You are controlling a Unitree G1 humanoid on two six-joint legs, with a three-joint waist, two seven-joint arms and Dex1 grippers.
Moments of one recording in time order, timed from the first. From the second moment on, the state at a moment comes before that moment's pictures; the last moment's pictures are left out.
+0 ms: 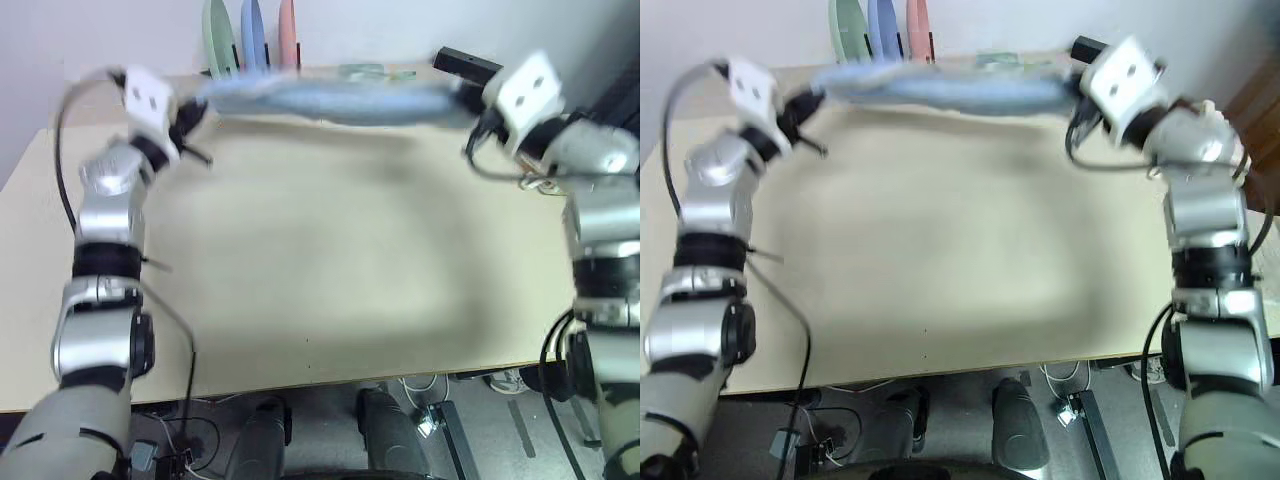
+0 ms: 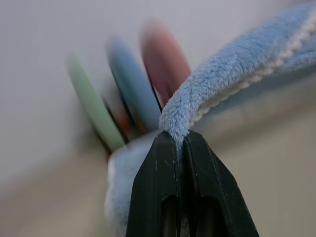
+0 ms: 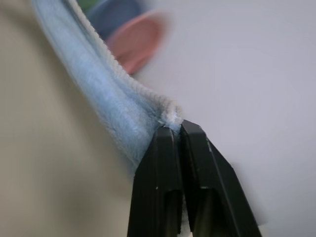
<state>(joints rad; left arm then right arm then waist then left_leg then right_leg) -0.75 0.58 0.12 0.54 -0.15 0.02 -0.68 -0.68 -0.74 -0.01 0.09 0.08 0.15 0.72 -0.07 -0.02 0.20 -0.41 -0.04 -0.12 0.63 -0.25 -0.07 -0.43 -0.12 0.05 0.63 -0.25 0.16</state>
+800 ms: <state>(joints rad) -0.11 0.75 0.11 -0.15 -0.34 0.50 -0.87 -0.08 -0.90 -0.12 -0.37 0.25 0.43 0.92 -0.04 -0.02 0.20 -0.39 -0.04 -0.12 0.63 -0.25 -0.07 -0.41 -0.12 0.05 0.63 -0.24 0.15</state>
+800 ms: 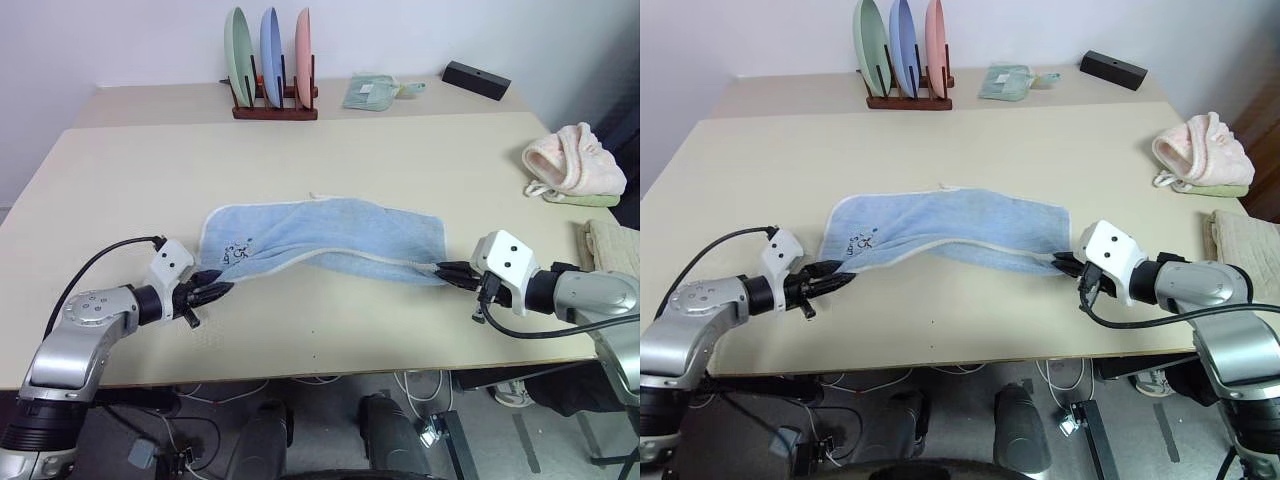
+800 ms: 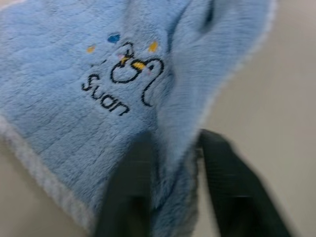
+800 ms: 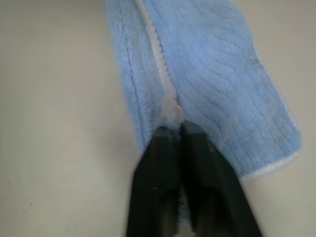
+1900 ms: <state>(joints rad) -0.28 0.61 -0.38 -0.36 0.26 0.43 -0.55 -0.11 -0.87 -0.02 -0.30 0.17 0.37 0.89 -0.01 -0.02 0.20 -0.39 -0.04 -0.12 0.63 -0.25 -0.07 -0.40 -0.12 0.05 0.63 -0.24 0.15</state>
